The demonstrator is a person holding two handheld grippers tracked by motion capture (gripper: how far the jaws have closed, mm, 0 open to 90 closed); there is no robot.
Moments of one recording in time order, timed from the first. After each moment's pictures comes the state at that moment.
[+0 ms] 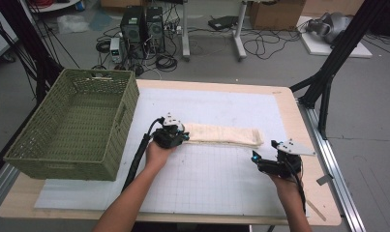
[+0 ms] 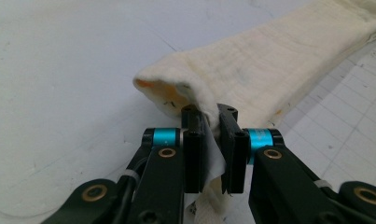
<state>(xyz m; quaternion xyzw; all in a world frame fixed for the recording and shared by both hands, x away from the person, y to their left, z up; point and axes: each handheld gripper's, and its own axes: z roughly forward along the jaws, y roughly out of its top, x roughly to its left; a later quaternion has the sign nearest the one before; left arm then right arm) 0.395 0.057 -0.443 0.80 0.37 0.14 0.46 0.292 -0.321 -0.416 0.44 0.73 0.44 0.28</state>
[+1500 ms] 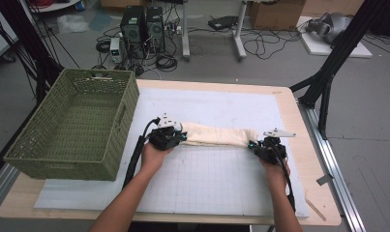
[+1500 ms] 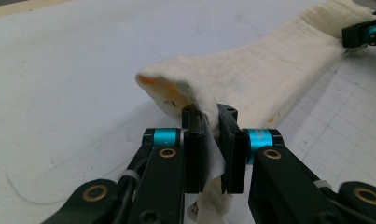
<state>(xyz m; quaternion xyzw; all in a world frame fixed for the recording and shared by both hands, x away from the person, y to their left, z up) 0.380 0.066 -0.430 0.79 0.35 0.15 0.48 0.350 -0.310 -0.448 0.49 0.75 0.39 0.22</state>
